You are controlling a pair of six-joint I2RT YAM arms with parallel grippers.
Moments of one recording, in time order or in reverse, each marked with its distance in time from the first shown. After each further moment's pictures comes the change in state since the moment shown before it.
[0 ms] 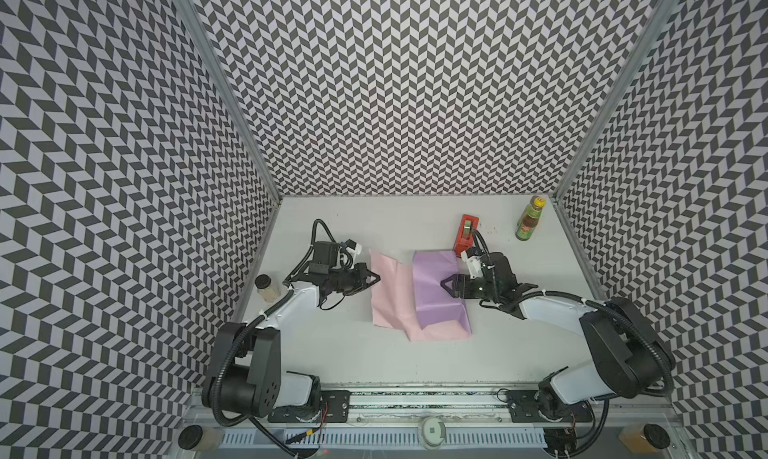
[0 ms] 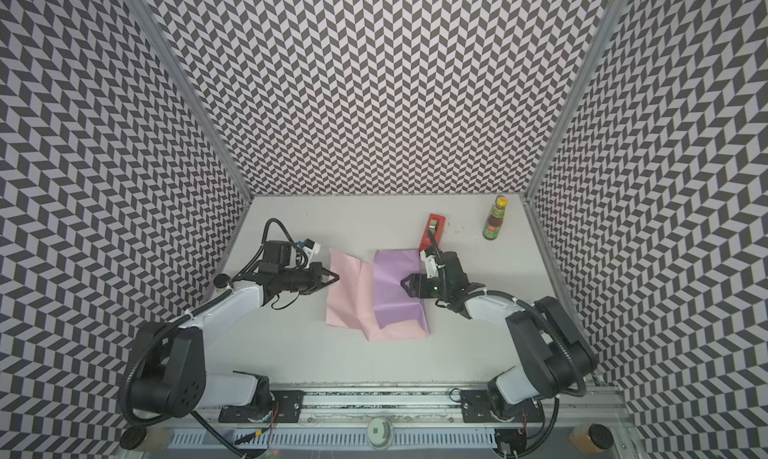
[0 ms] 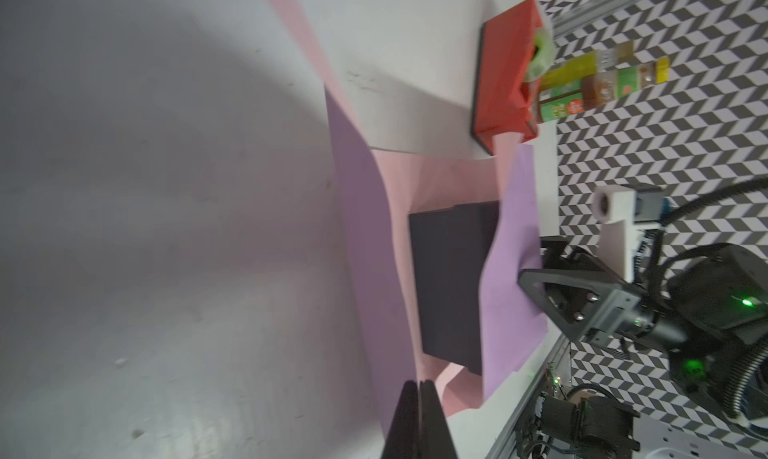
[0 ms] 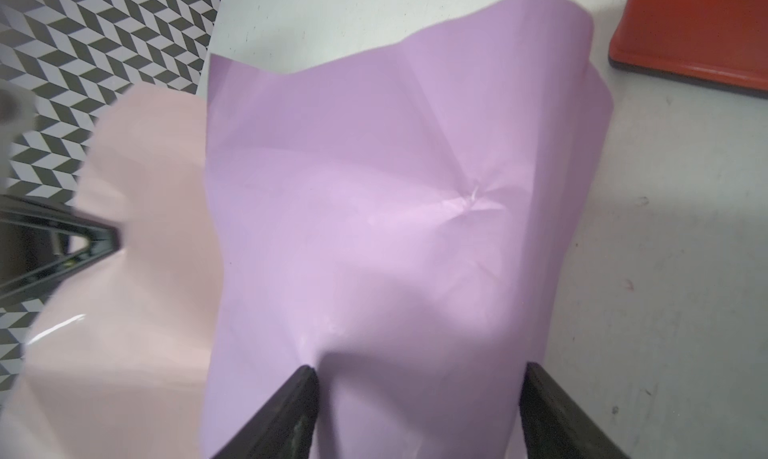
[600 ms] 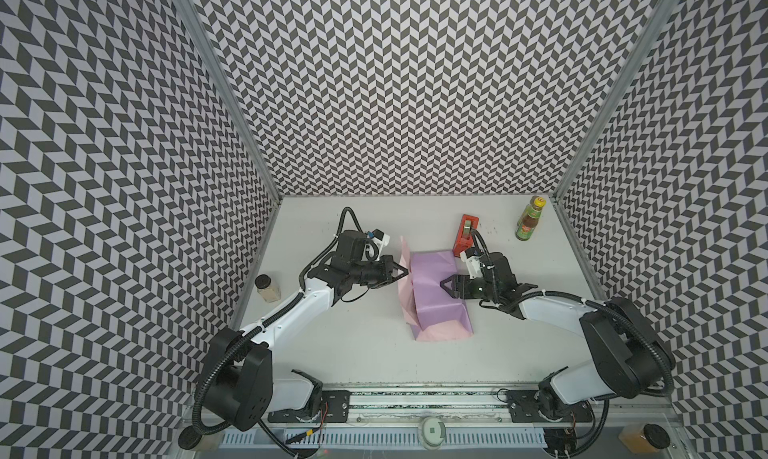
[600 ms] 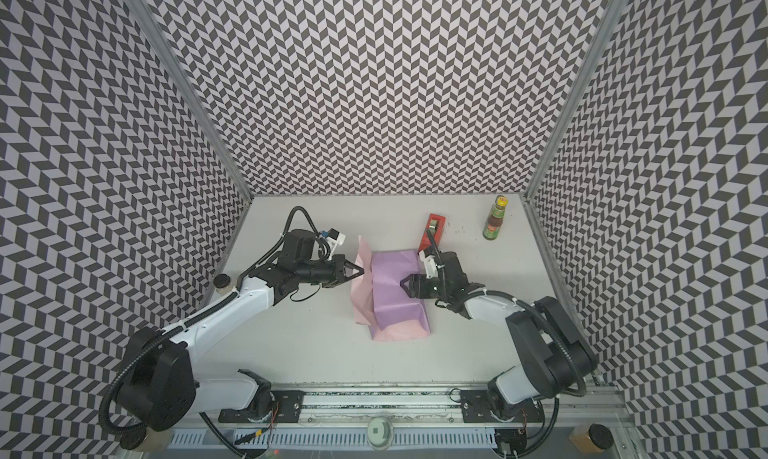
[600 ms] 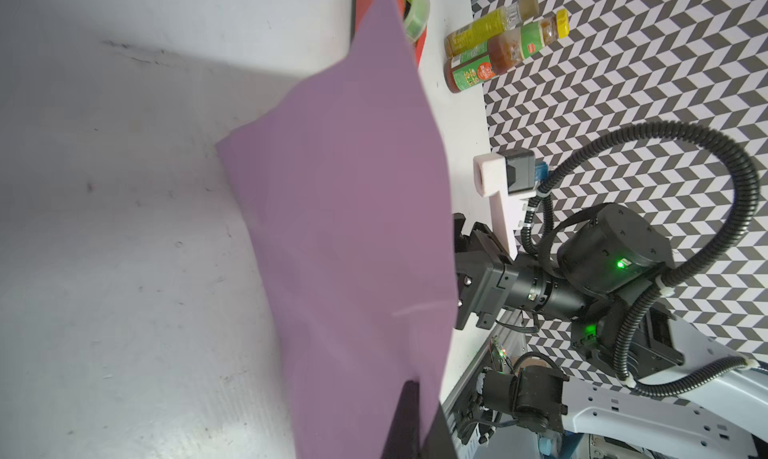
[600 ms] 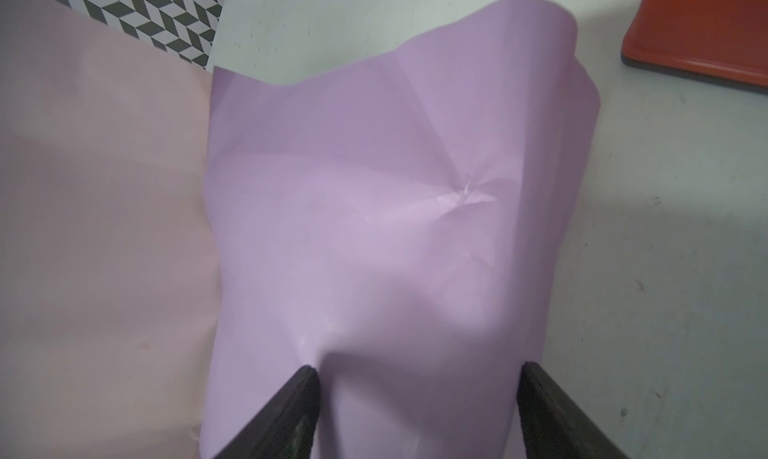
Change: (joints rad) left arm -0.248 -0.020 0.121 0.016 -0.064 -0.193; right arm 0.003 -0.001 0.000 0.002 -0.011 -0.007
